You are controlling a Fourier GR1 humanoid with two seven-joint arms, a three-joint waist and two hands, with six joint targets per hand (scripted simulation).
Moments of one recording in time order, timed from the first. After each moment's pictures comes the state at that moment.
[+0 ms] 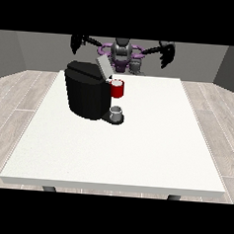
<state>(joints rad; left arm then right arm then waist) -0.66 0.06 0.38 -0.61 -0.44 -0.27 -0.35 -0.19 -0.09 -0.06 -1.31 0.07 -0.06 -0.01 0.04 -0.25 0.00</state>
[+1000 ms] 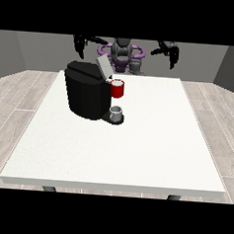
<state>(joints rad) -0.45 0.00 0.21 -0.95 -0.22 -0.31 -0.22 -0.43 -0.18 -0.20 -1.17 -0.03 -0.01 0.10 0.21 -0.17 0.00</state>
